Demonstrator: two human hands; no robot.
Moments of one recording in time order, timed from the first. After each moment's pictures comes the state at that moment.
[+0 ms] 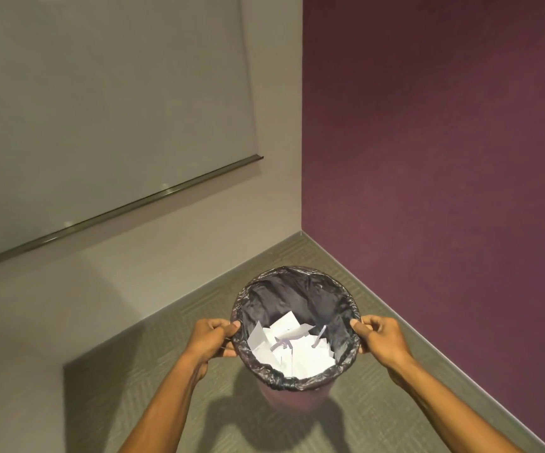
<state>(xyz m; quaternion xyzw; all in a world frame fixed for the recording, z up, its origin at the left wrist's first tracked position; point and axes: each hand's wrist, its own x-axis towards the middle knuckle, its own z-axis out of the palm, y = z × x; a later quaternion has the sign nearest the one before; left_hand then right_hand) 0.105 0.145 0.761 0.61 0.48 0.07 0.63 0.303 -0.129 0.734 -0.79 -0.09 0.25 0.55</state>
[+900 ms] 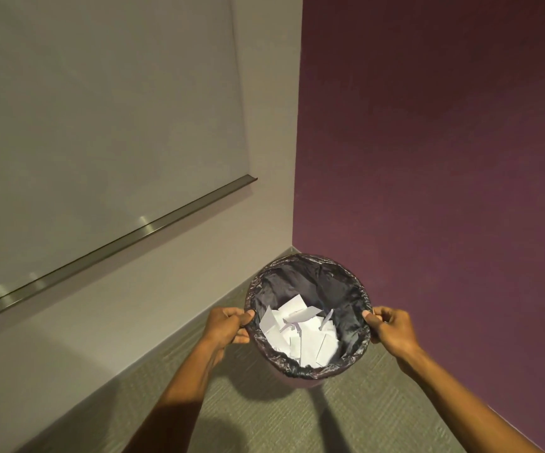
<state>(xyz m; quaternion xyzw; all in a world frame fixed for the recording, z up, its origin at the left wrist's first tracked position) 0.294 0.349 0.758 0.62 0.43 0.03 0.65 0.459 0.053 0.722 -0.81 -0.04 0.19 0.55</state>
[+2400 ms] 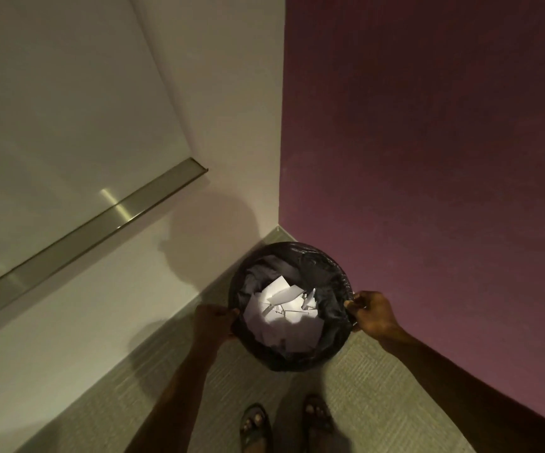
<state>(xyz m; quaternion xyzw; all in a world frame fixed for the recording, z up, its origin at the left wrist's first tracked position) 0.625 0.486 0.570 0.65 0.53 -0.01 0.54 0.791 0.218 0.541 -0.85 0.02 0.30 0.42</state>
